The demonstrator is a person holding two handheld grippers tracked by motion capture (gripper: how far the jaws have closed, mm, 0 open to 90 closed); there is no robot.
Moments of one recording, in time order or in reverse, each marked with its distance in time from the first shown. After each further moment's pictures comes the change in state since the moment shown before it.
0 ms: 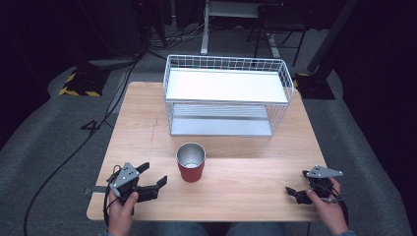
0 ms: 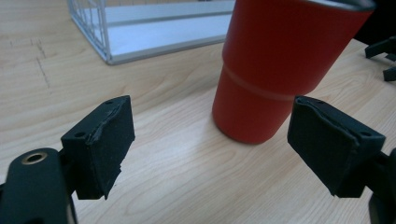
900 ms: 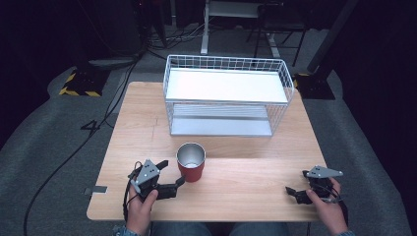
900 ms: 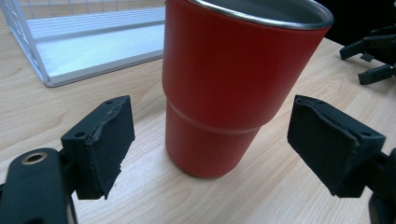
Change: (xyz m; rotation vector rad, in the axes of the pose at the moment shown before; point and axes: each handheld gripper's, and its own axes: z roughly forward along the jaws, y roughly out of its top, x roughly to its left) left arm -0.030 0.011 0.038 0.014 -0.063 0.023; right arm 0.000 0.000 0.000 0.000 -0.001 0.001
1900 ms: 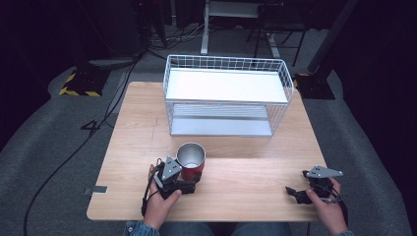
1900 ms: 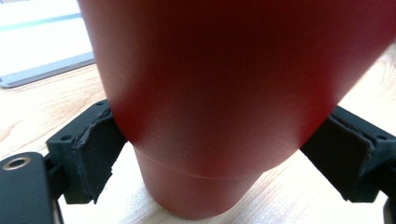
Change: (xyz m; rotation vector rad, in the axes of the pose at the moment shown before) left arm -0.016 -0.004 0.055 0.066 0.063 0.038; right arm 0.000 0.000 0.000 0.000 0.000 0.000
